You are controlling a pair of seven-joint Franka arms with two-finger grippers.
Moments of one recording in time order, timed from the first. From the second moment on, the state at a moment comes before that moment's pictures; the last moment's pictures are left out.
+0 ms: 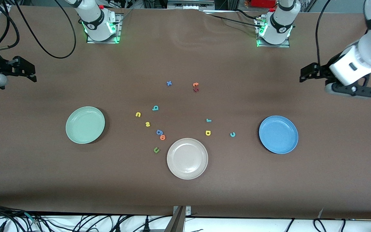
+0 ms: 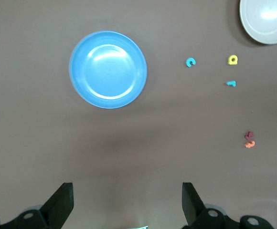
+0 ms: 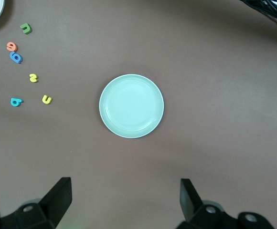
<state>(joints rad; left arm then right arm) -0.08 0.09 -0.05 -1.63 -0.09 1.54 0.00 0.13 0.10 -0.08 -1.44 -0.05 1.53 -0.27</state>
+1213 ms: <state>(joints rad) -0.32 0.75 -0.08 -1.62 -0.09 2.40 0.00 0.13 0.25 -0.05 -1.50 -0.05 1.69 -0.26</state>
